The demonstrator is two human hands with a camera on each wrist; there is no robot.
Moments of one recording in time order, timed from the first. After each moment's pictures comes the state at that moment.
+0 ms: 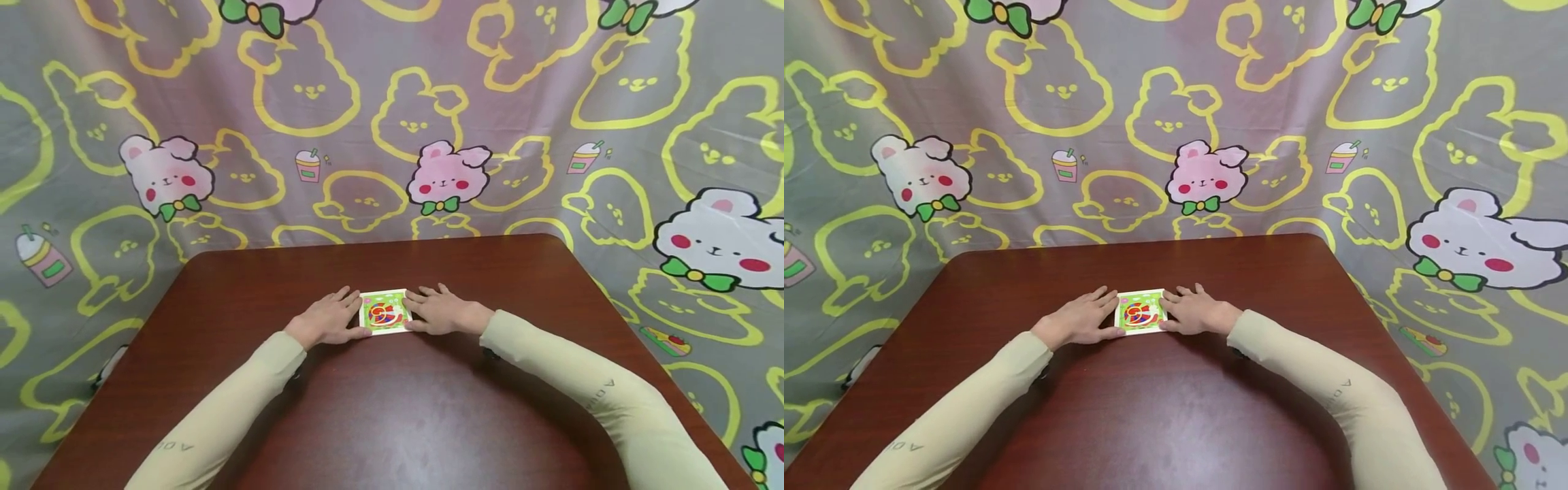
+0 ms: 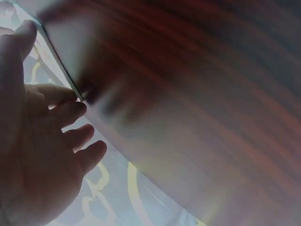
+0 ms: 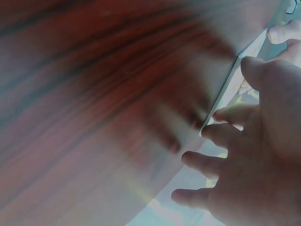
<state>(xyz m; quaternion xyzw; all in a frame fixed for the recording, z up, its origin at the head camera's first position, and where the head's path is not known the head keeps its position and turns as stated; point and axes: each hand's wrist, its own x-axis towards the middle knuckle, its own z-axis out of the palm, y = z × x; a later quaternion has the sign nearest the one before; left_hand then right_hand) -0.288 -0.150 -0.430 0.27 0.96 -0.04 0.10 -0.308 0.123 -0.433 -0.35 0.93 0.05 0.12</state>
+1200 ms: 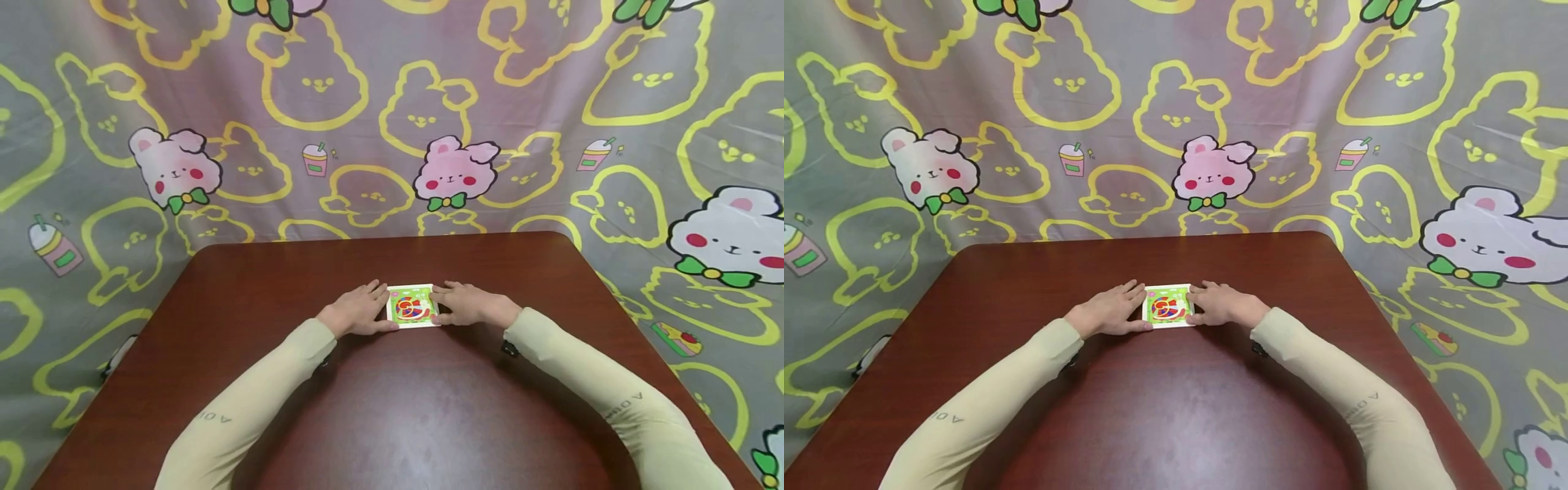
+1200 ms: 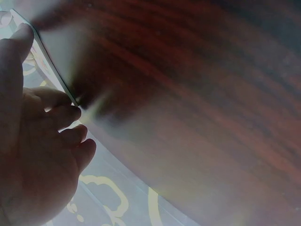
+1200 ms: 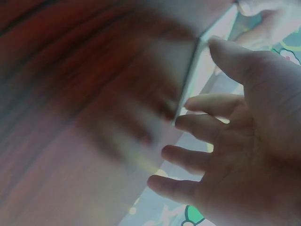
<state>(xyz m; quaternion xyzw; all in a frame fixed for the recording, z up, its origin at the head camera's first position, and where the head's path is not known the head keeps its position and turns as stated) -0.301 -0.109 -0.434 0.29 0.95 -0.07 0.10 -0.315 0.158 -0.423 -0.33 0.93 -0.01 0.15</state>
